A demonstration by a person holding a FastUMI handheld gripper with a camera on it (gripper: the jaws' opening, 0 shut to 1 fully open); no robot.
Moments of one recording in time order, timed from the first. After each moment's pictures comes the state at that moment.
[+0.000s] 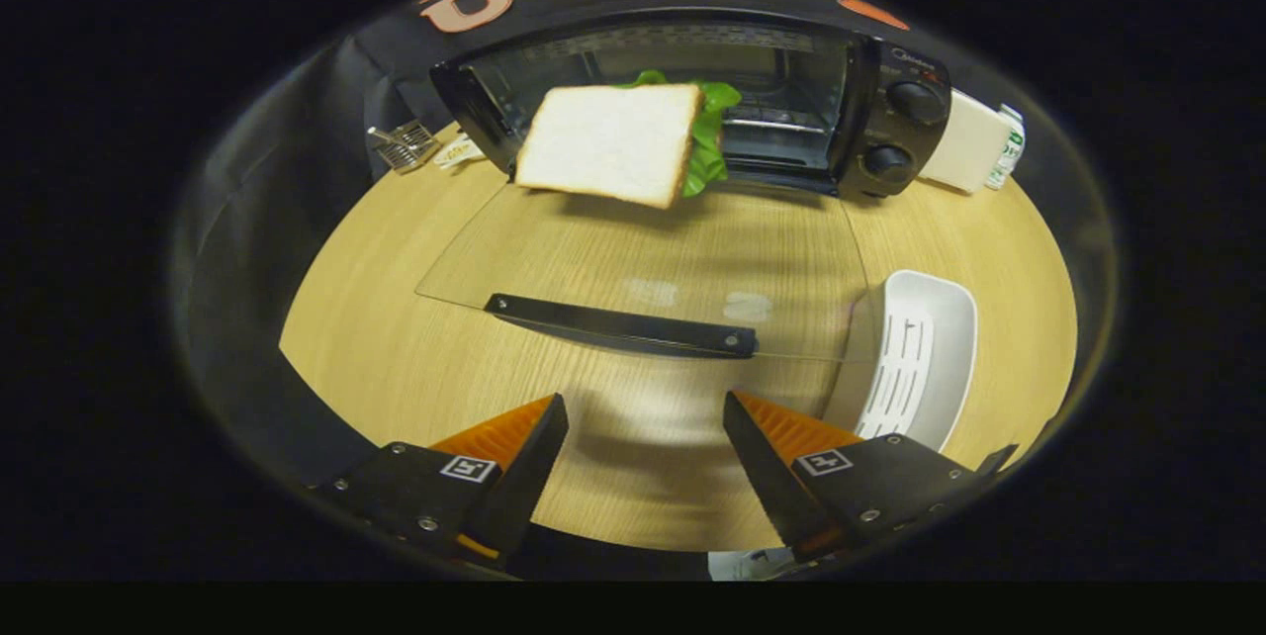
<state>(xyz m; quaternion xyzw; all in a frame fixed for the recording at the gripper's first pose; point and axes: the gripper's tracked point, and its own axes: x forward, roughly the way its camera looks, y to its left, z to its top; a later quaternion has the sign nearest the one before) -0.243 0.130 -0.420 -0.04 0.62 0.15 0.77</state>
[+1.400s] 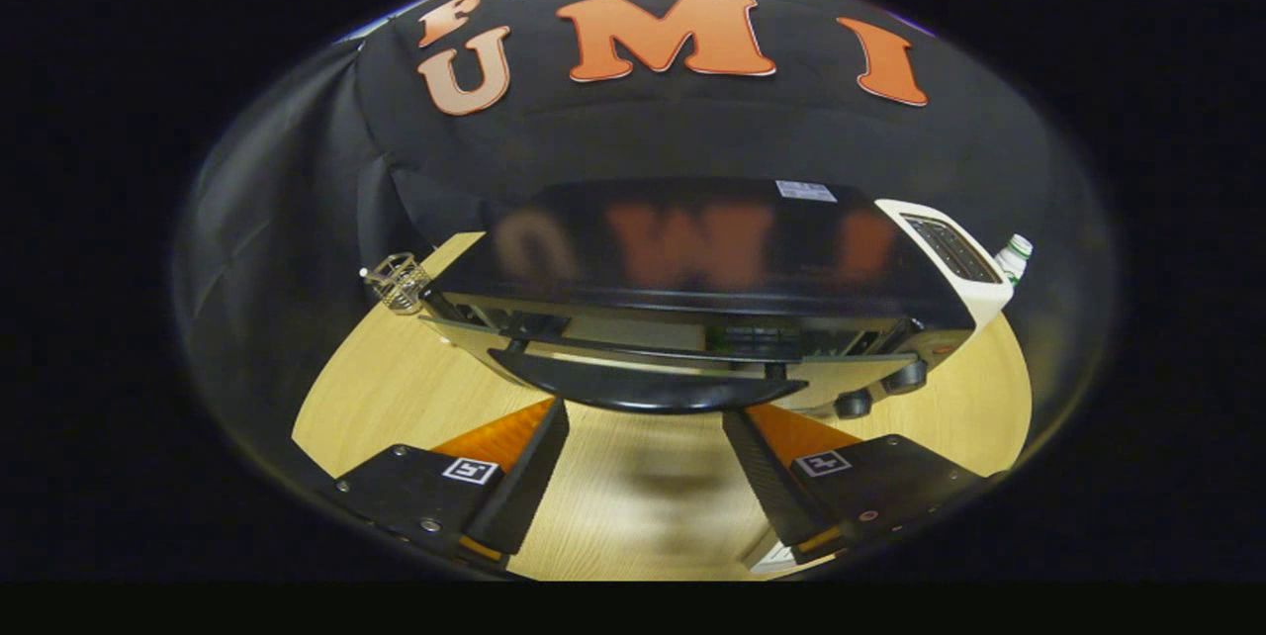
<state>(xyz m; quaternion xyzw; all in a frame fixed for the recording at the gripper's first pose) -0.048 0.167 -0.311 -0.03 0.45 0.13 0.88</state>
